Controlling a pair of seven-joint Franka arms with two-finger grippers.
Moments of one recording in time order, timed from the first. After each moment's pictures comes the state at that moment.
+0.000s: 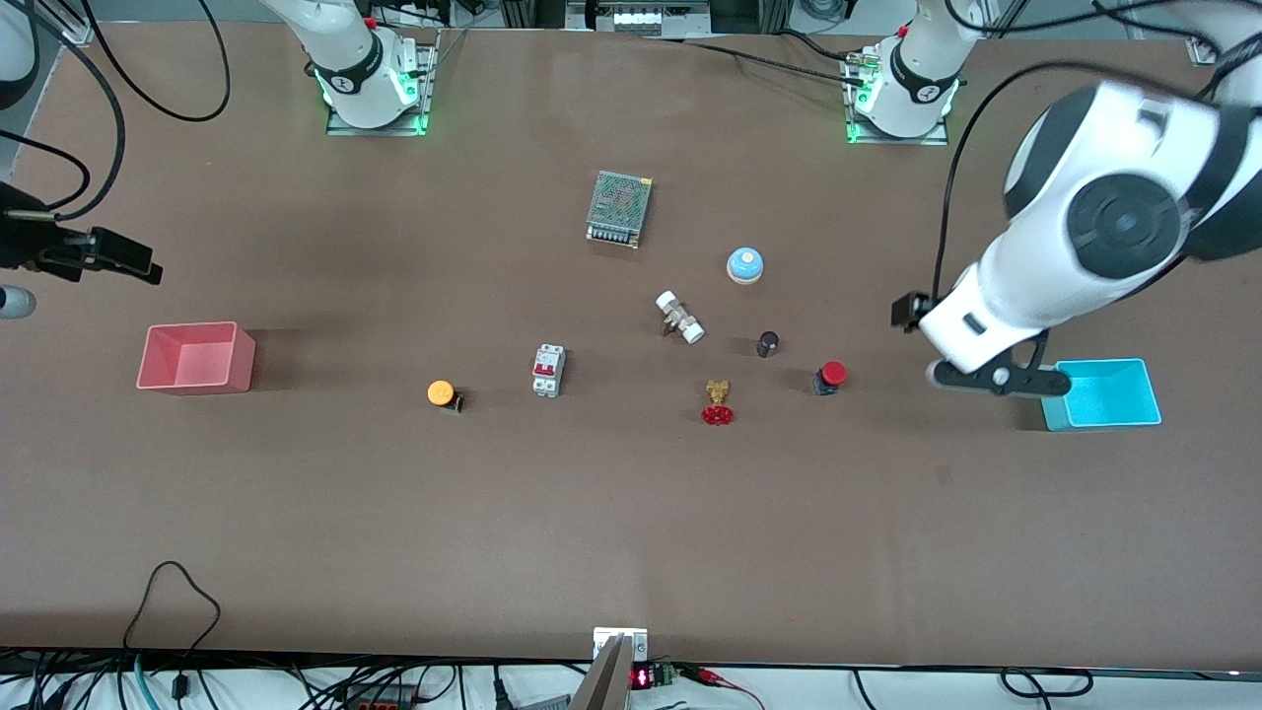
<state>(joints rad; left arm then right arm) 0.22 0.38 -0.61 -1.38 0.24 1.48 -0.27 0.02 0.09 -0.11 -1.60 0.02 1.62 -0.06</state>
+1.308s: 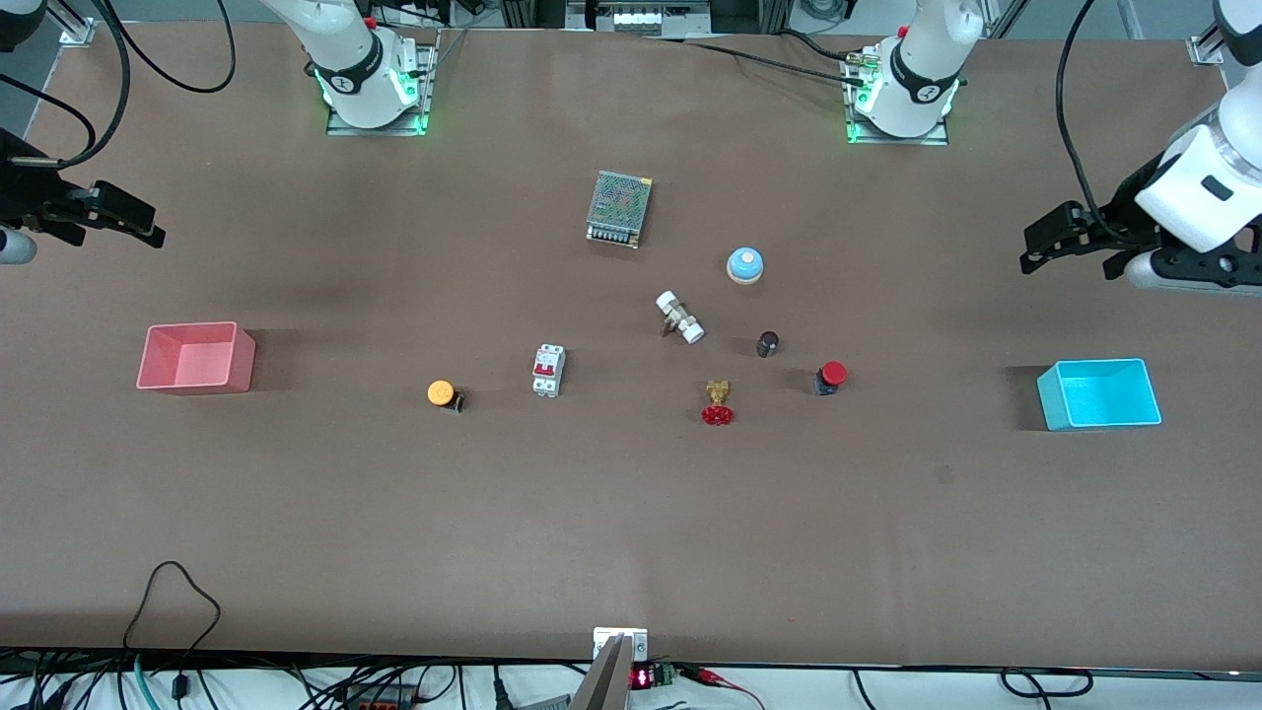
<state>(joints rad) -0.10 0.00 0.05 -1.65 -0.06 1.65 -0.02 0.02 -0.05 -0.09 -1.74 0.01 1.64 -0.05</state>
